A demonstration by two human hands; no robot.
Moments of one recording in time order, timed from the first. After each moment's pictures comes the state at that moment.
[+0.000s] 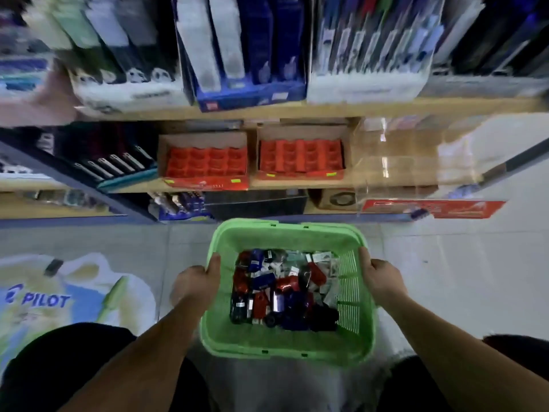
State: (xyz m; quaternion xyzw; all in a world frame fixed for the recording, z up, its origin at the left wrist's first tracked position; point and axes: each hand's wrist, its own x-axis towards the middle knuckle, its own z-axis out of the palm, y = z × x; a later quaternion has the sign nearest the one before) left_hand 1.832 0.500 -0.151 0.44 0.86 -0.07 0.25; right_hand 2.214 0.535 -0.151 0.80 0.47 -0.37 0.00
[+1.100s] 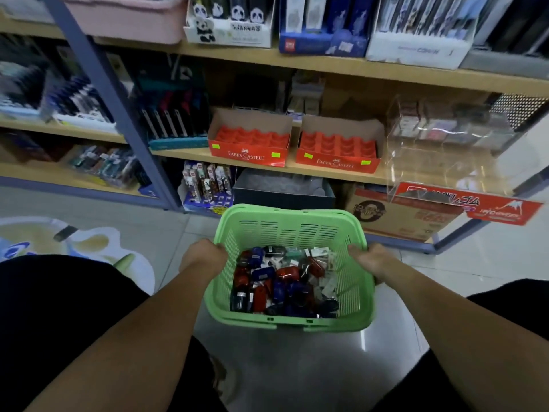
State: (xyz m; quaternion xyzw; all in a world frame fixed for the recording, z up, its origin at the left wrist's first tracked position) left_hand 1.809 0.457 -0.192 0.38 0.88 0.06 0.27; right_hand 2.171 0.550 -0.194 0.74 0.52 -0.43 0.01
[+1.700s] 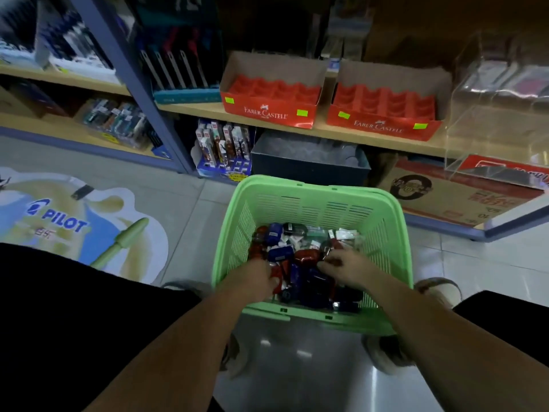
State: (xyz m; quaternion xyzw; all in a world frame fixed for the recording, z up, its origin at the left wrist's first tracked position) left_hand 1.866 0.424 -0.270 0.54 0.73 -0.03 0.43; right_hand 2.111 0.525 -0.278 0.53 0.75 -0.38 0.15
